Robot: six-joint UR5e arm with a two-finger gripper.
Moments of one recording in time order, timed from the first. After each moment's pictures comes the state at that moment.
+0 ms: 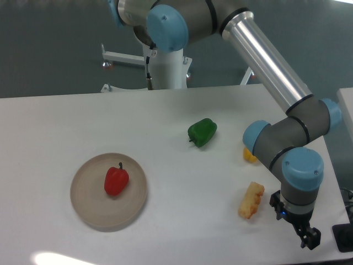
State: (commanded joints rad) arm 2.36 -2.59 -0.64 -1.19 1.62 1.57
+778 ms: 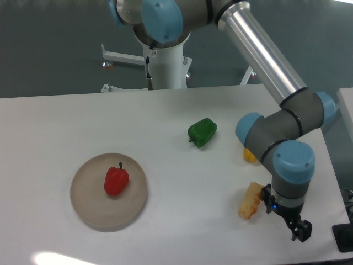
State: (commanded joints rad) arm 2.31 -2.44 -0.83 -1.20 1.62 1.42
